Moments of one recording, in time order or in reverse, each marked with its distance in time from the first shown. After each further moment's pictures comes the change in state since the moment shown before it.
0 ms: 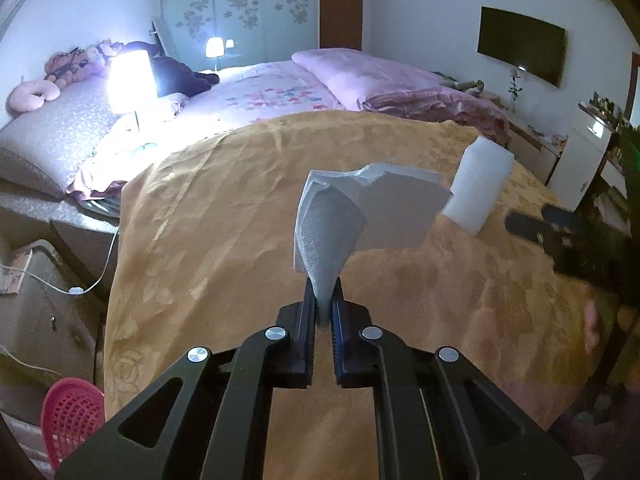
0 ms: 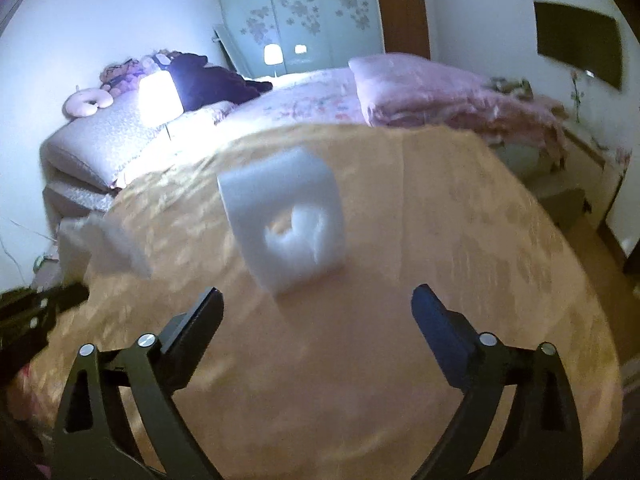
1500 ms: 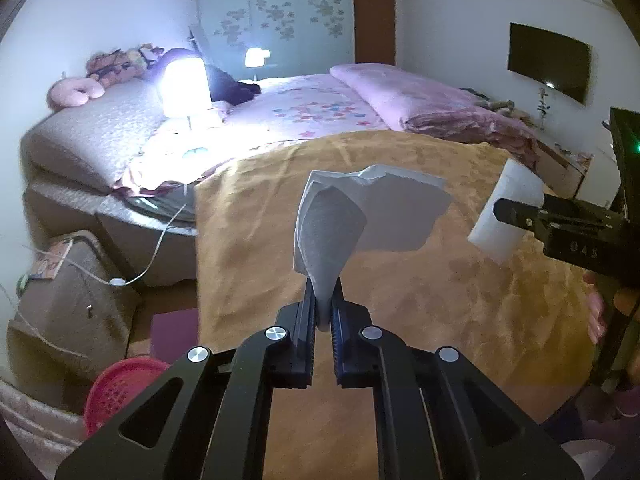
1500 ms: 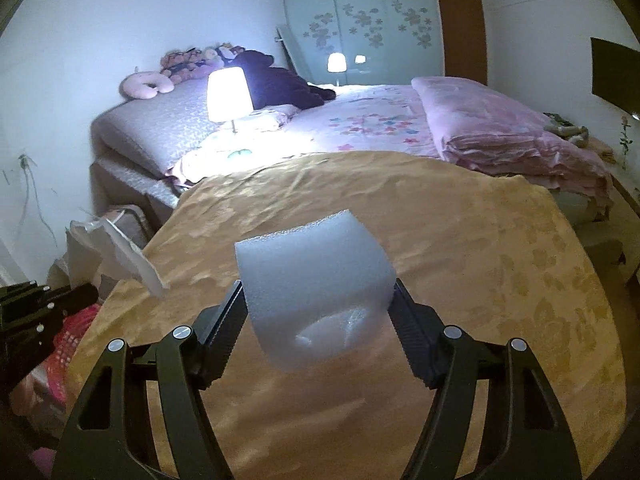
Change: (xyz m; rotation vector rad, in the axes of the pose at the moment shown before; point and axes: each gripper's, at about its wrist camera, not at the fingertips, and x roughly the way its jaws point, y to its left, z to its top) left arm -0.062 0.052 -0.014 -0.051 -0.044 0.121; right arm -0.012 0.075 0.021 -0.135 -0.020 0.161
